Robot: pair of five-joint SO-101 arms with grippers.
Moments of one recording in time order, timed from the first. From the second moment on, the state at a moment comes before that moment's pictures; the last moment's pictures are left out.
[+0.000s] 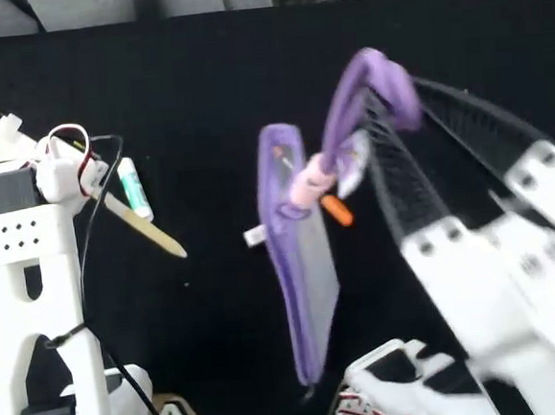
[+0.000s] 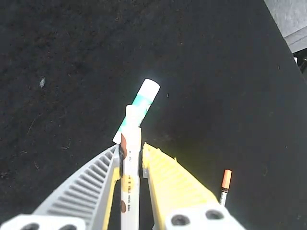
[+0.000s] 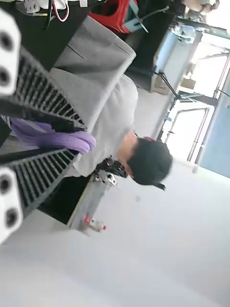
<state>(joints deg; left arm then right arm) -14.5 -27.3 15.2 74.9 44.3 -22.8 -26.8 -74.7 99.3 20.9</state>
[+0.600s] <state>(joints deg) -14.5 -27.3 15.2 74.9 44.3 -22.0 -53.1 -32.4 94.5 20.8</state>
